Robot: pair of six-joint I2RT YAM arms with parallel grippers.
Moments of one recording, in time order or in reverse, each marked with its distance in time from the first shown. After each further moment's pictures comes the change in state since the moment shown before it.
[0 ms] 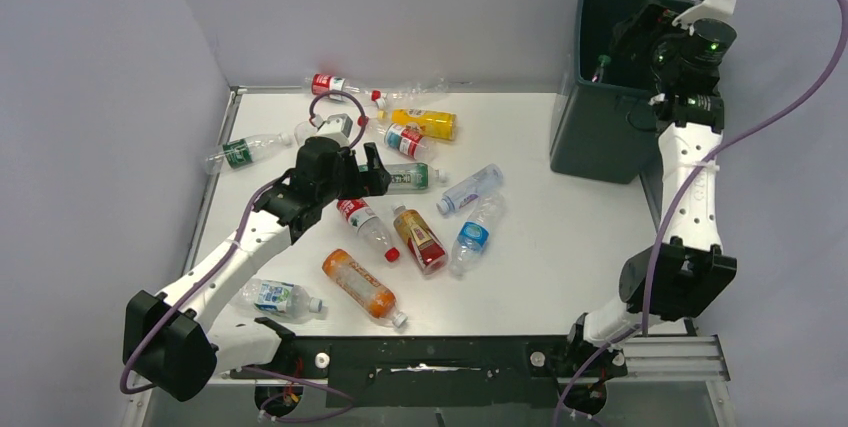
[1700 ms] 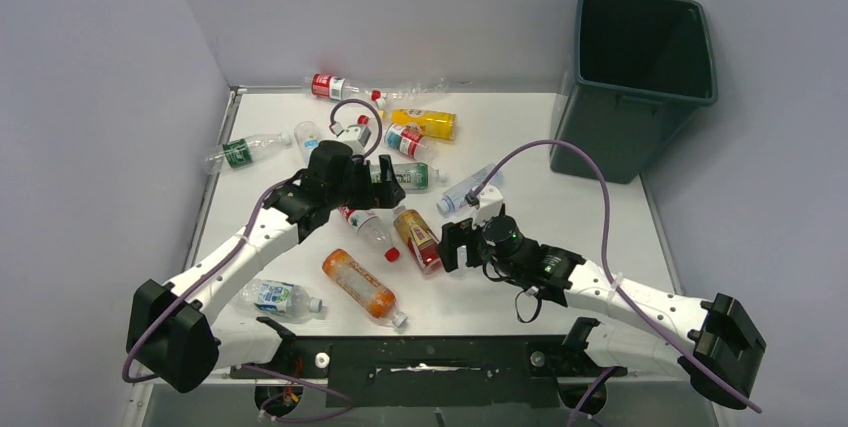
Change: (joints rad) left arm -0.047 0.039 0.005 -0.045 0.109 0.005; right arm 1.191 -0.580 -1.187 0.145 0.420 0.152
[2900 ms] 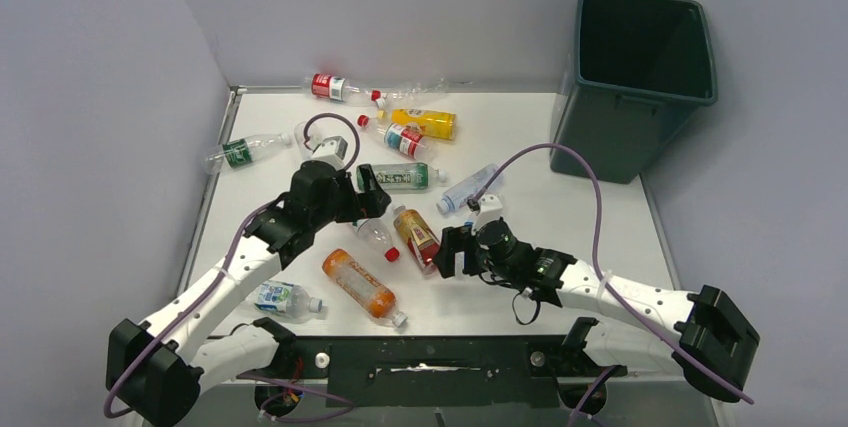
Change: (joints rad) left arm -0.003 -0.195 -0.138 0.016 -0.106 -0.098; right arm 0.000 0.050 -0.043 0.006 -0.057 0.169
